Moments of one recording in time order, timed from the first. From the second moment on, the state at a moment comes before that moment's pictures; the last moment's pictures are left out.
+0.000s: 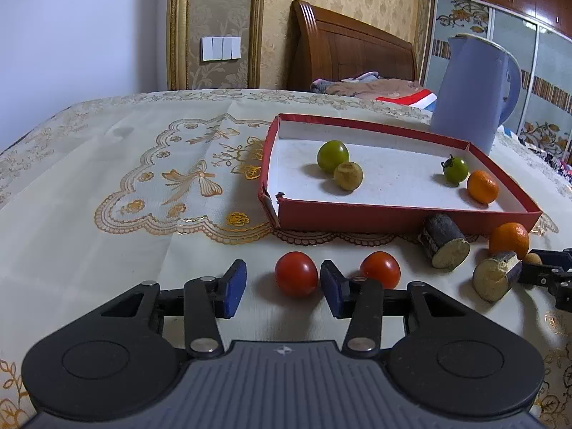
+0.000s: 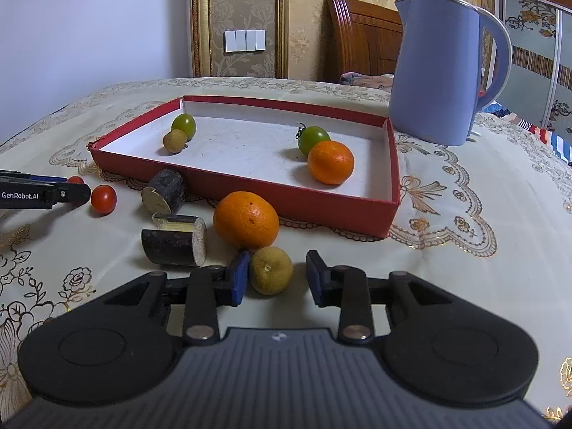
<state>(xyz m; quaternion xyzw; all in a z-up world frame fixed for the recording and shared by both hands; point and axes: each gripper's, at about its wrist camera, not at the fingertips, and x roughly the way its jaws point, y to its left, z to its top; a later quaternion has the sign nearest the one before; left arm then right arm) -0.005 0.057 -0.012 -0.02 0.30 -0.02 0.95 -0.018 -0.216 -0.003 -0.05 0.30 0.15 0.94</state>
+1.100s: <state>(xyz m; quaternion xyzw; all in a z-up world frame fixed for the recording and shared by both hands) -0.005 0.058 -0.013 -0.03 0.30 -0.03 0.95 -0.021 -0.225 0.001 -0.03 0.28 0.13 0.95</state>
